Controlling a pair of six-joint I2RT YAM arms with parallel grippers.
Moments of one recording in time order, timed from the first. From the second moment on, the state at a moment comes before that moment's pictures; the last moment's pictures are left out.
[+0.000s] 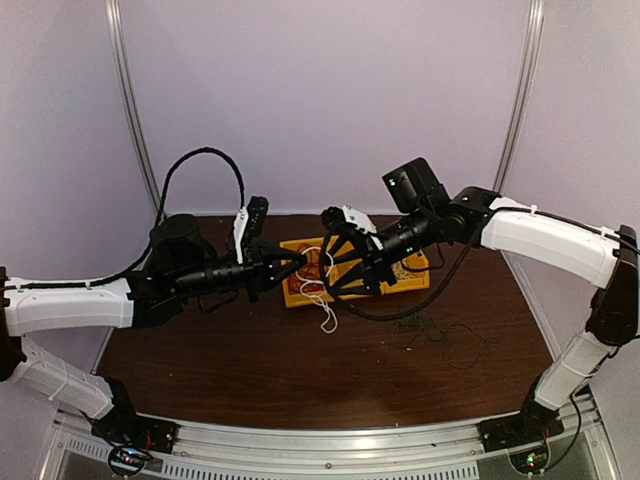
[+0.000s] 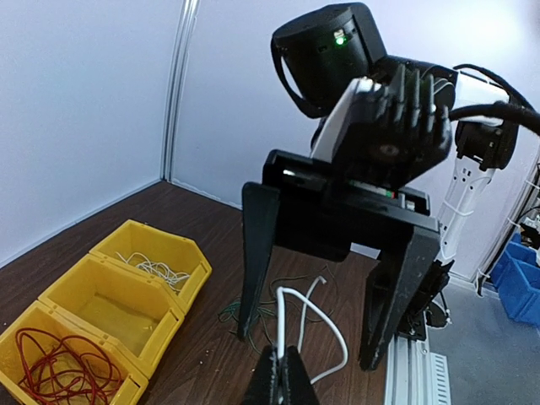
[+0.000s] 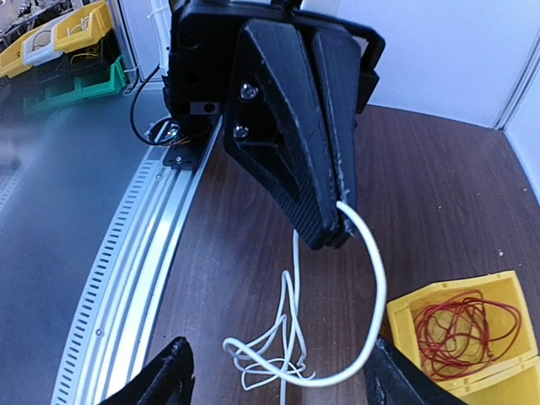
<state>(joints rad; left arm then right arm) -0.87 1.26 0.77 0.47 0.40 -0.21 0.80 1.59 1.45 -0.55 -0.74 -0.54</state>
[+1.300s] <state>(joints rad) -0.89 1.22 0.74 0.49 0.22 -0.23 0.84 1.71 1.48 -0.33 -1.26 -0.17</state>
